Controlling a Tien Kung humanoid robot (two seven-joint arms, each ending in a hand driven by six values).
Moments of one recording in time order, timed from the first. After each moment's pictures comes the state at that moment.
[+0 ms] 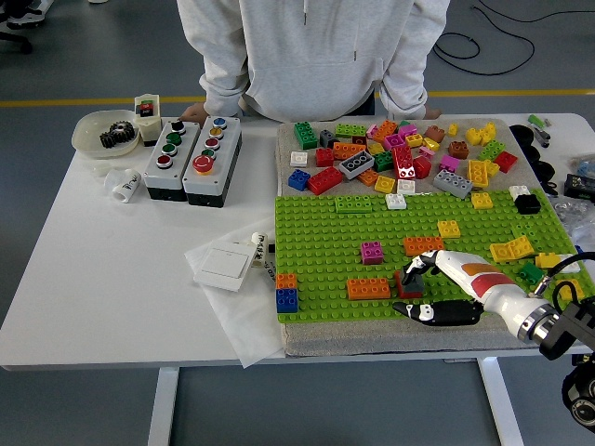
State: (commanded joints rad) left arm -0.16 0.04 -1.24 -0.18 1.56 0.14 0.25; right arm 0.34 -0.68 0.65 1.68 -1.63 -0.24 -0.12
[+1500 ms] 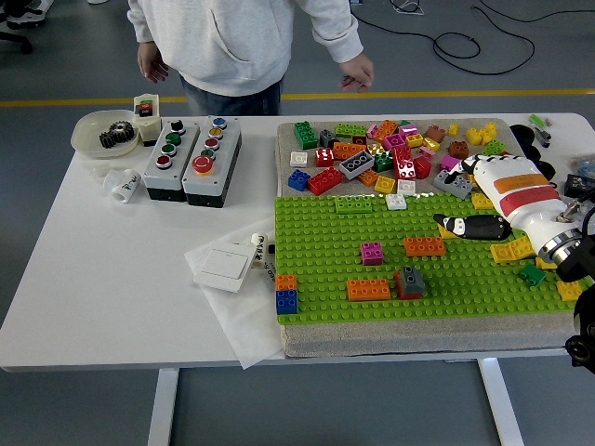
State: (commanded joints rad) left arm -0.15 0.04 -1.26 -0.18 1.57 0.14 0.25; right arm 0.50 -0.63 0.76 1.52 -2.02 -0.25 -0.30
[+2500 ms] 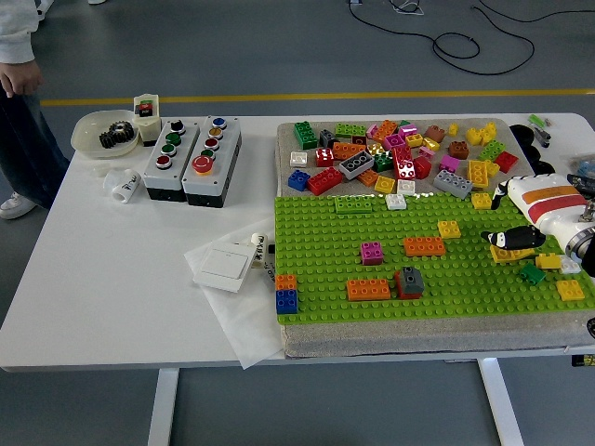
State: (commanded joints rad) left arm -0.14 0.04 -1.26 -0.18 1.58 0.14 0.26; right arm 0.53 -0.64 0.76 1.32 -2.08 -0.11 -0.24
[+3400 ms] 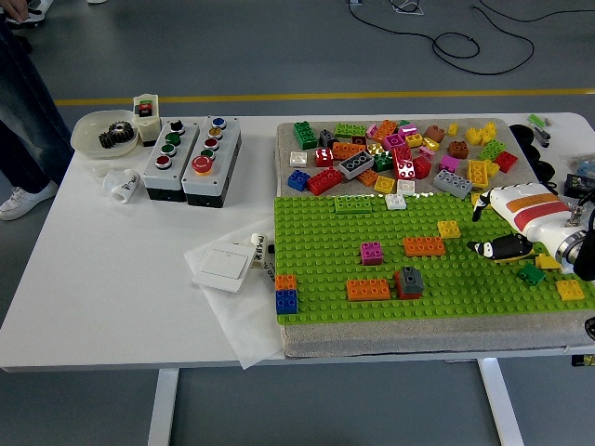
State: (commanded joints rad) left arm -0.14 0.04 -1.25 -0.18 1.57 0.14 0.26; right arm 0.58 -0.63 0.69 1.33 -1.95 -0.12 -0.16
